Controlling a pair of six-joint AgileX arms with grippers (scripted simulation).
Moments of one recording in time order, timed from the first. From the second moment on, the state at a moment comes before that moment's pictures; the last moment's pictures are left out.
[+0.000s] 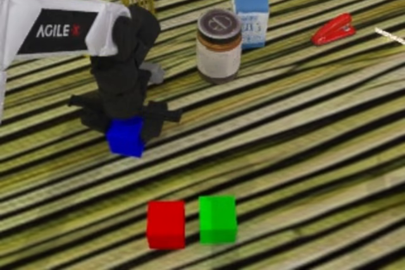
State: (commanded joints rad) left arm -0.39 2.26 1.53 -0.84 0.00 -0.16; right arm 0.01 0.00 0.00 0.00 0.00 0.00
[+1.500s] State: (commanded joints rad) left arm -0.65 2.23 1.82 -1.17 -0.01 -0.51; right arm 0.01 0.00 0.00 0.00 0.00 0.00
